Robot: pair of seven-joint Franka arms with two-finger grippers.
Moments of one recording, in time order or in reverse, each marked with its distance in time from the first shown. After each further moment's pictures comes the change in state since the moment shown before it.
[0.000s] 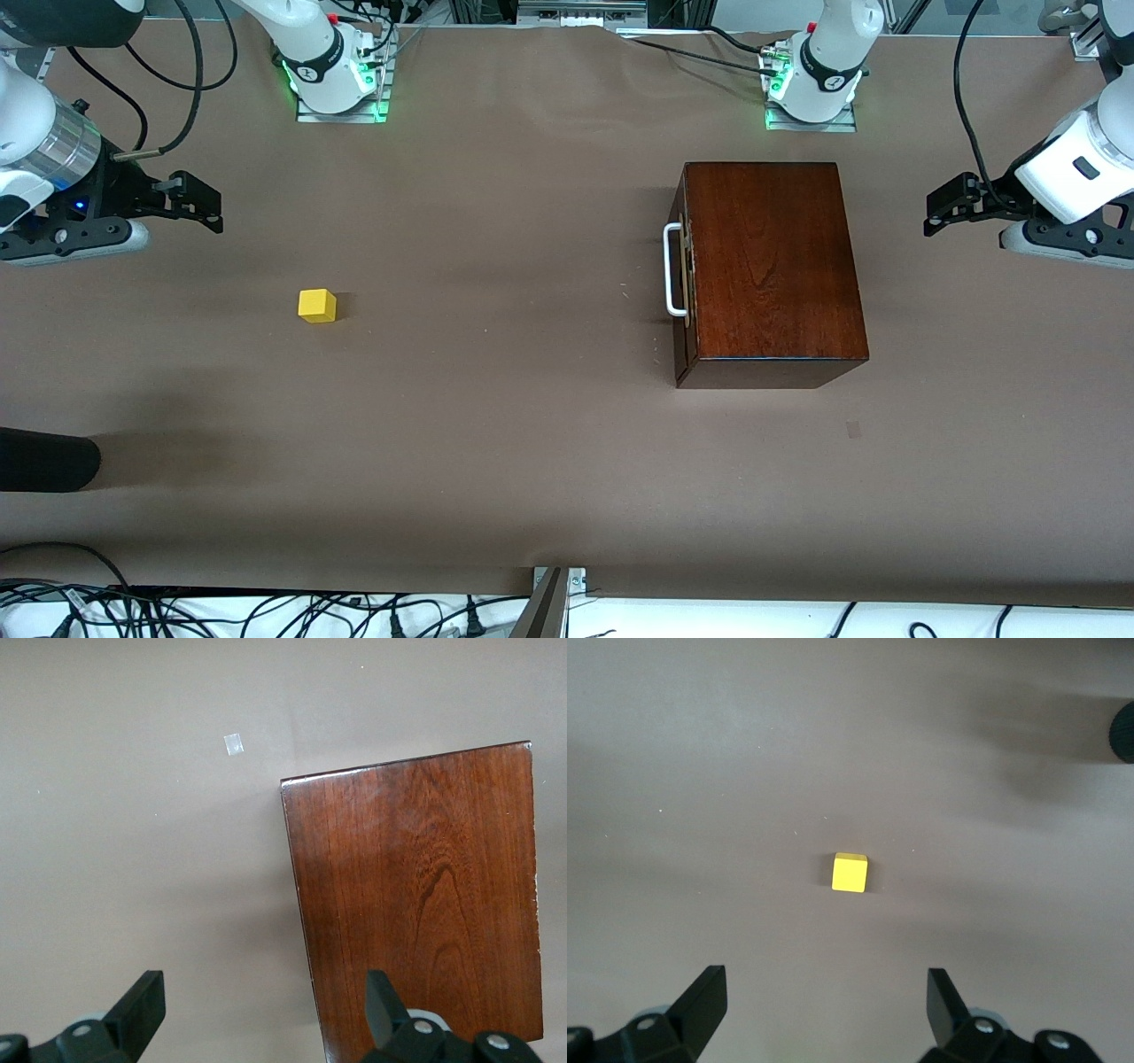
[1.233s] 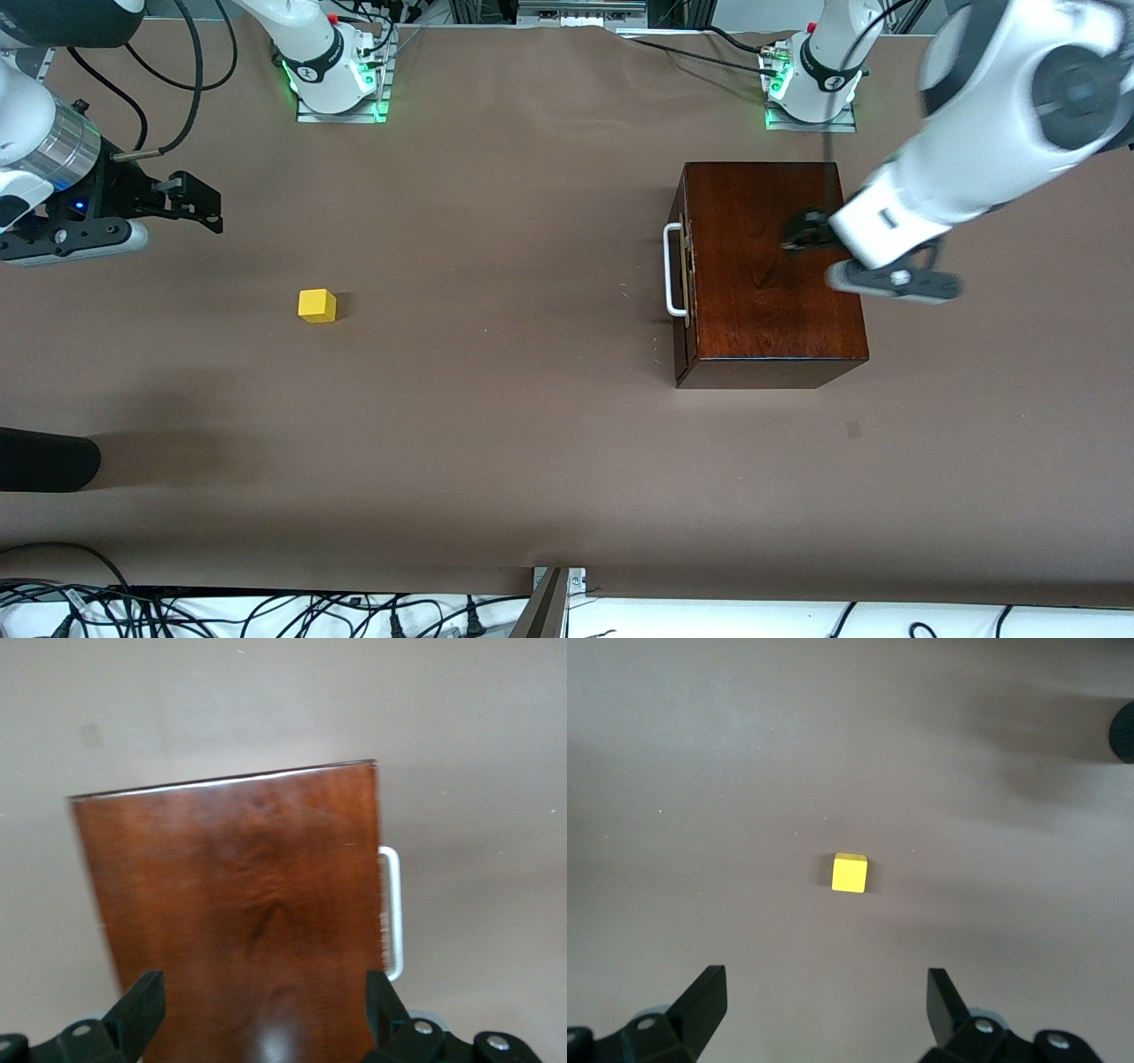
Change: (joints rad) left arm -0.117 0.215 -0.191 0.138 -0.047 0.018 -0.336; right arm 0.000 0.000 0.000 0.000 0.000 0.001 0.001
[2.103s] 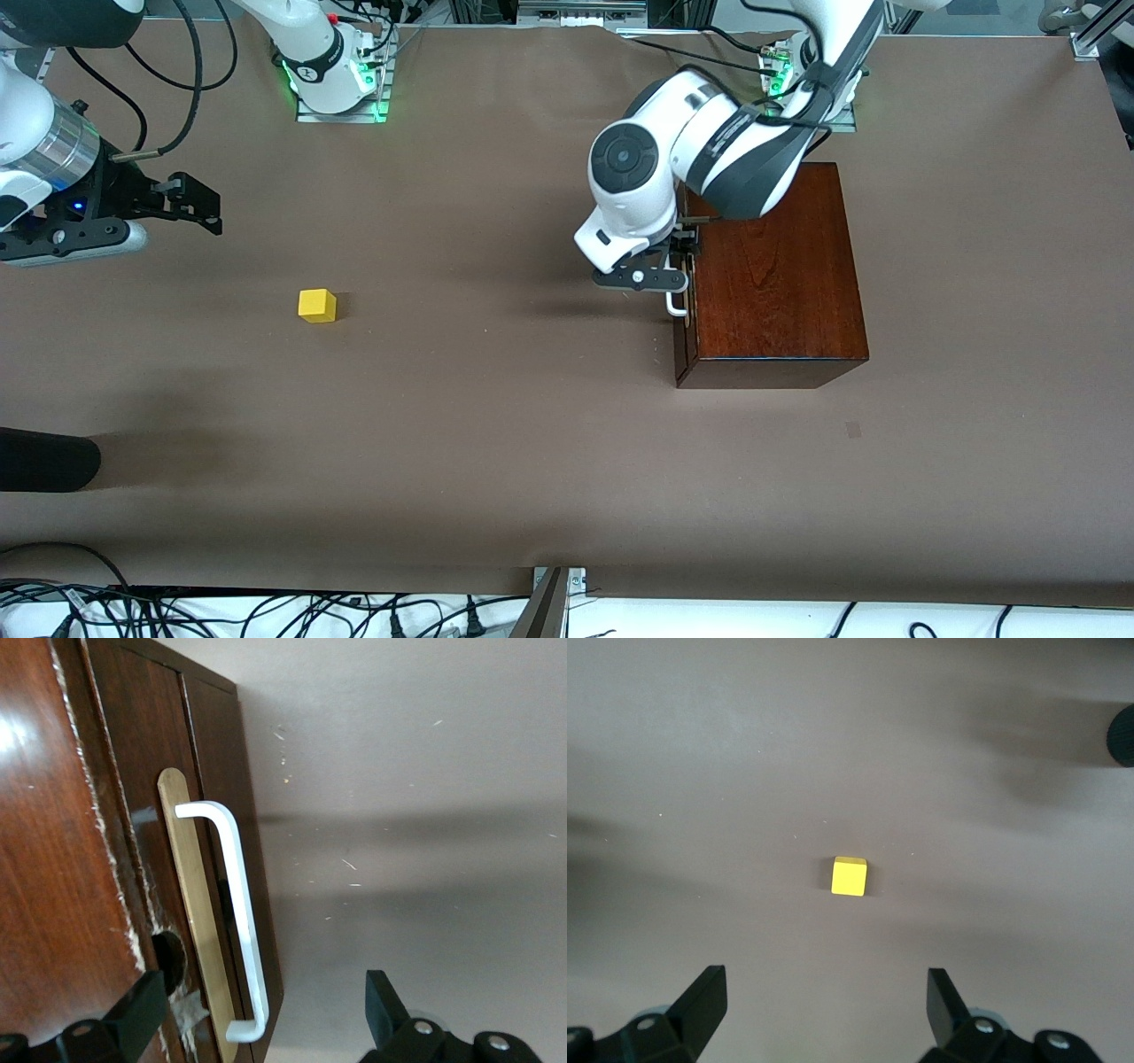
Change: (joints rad) left arm -0.370 0.279 -0.004 0.022 0.229 0.077 -0.433; right arm 0.000 0.000 -0.001 0.000 0.000 0.009 0.000
